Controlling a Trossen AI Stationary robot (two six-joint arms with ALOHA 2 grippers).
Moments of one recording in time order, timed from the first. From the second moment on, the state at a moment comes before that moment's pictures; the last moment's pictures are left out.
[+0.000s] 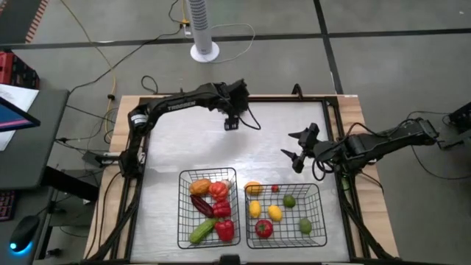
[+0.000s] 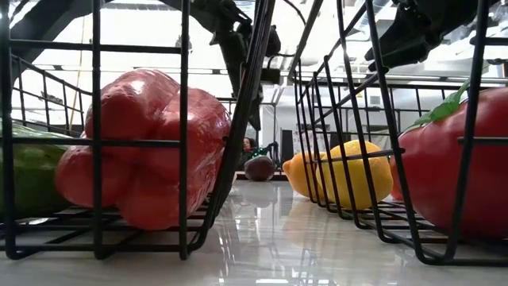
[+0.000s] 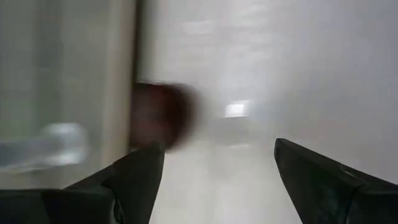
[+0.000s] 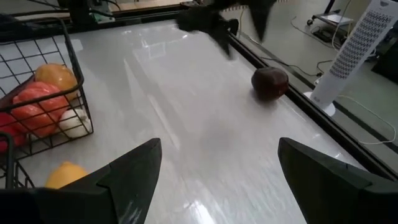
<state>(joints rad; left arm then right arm) 0.43 2.05 1.86 -0.91 -0.14 0.41 0.23 0.84 0.67 -0.41 0.67 0.31</state>
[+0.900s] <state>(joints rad) 0.23 1.11 0.76 -0.12 -0.16 0.07 -0.34 1.70 1.02 0.16 0.21 0.04</state>
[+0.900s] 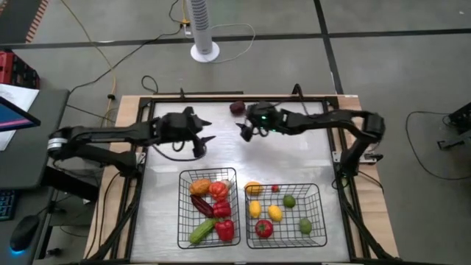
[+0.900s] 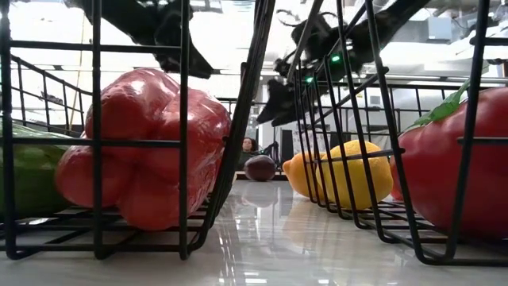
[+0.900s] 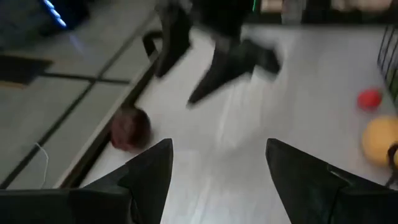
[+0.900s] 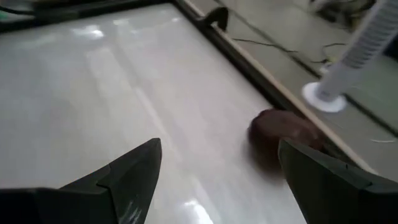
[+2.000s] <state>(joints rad) 0.22 1.01 0.74 -0.09 -0.16 0.16 -0.41 2.09 1.44 -0.04 0.39 0.17</state>
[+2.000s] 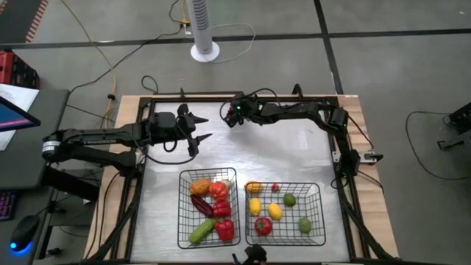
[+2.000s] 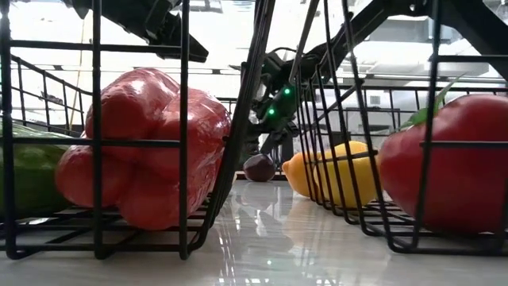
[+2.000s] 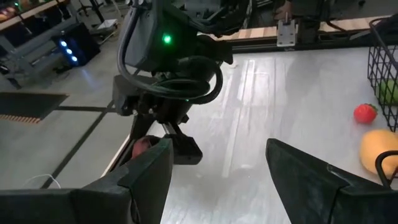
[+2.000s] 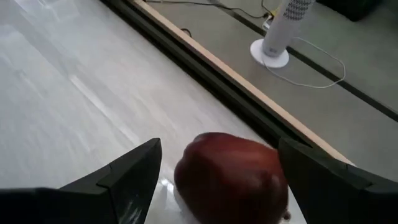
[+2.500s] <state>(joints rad) 0.22 1.01 0.74 -0.12 -0.16 0.16 -0.41 2.10 1.46 -0.15 0.35 0.17</state>
